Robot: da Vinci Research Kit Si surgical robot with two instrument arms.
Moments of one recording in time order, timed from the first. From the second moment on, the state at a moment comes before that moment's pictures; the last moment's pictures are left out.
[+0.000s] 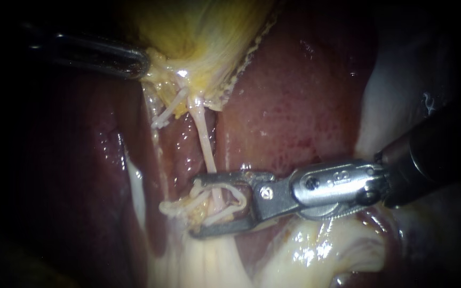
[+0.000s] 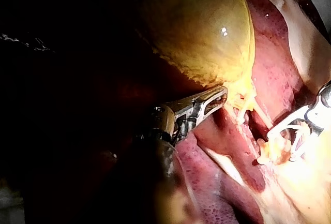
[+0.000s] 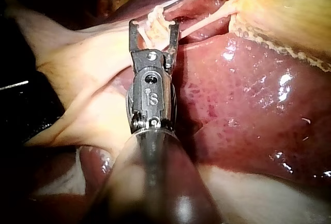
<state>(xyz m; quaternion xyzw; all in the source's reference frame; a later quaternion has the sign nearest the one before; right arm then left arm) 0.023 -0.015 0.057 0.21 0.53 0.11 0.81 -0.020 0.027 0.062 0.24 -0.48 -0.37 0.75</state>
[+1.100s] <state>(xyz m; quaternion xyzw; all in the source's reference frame) 0.022 -0.013 0.061 0.31 0.51 0.19 0.78 -0.020 0.027 0.062 0.25 -0.48 -0.37 0.75</state>
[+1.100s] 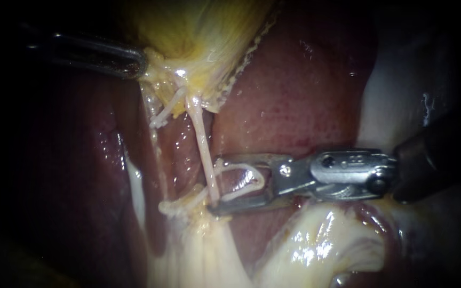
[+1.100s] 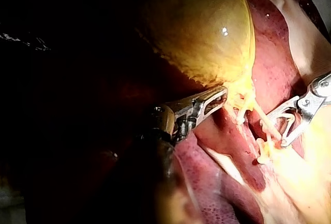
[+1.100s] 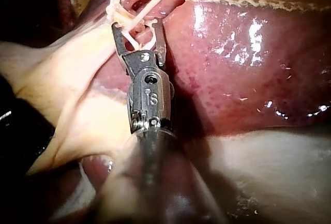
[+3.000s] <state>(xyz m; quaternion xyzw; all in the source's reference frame) 0.022 -0.012 0.059 0.45 0.52 0.26 0.68 -0.020 0.027 0.062 0.24 -0.48 -0.37 0.75</state>
